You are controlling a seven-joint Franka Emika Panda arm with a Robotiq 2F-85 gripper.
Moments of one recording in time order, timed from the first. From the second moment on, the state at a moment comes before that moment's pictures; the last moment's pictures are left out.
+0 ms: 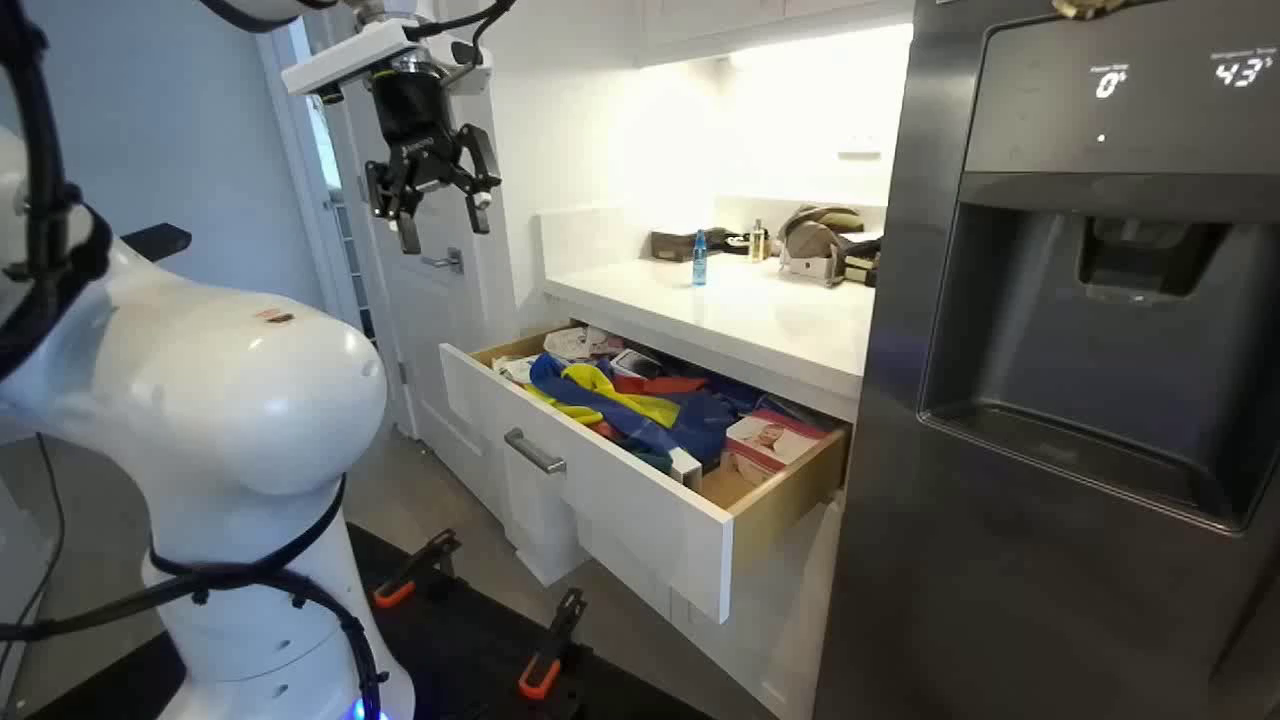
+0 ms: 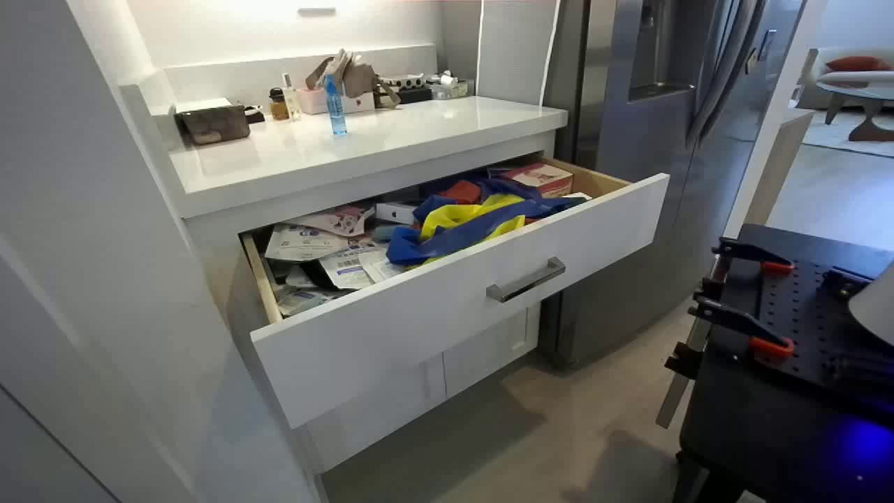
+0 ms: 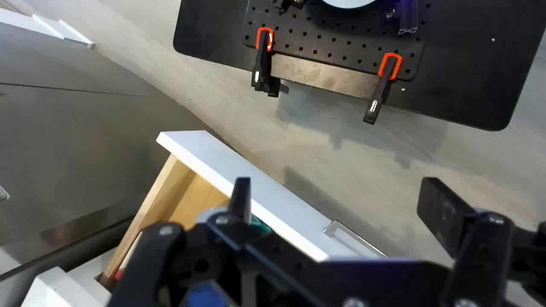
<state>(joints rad) 0.11 -0.65 0.28 -2.42 -0.08 1.53 0.09</state>
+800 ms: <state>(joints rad) 0.17 -0.51 0.29 -2.39 -0.01 1.67 0.21</state>
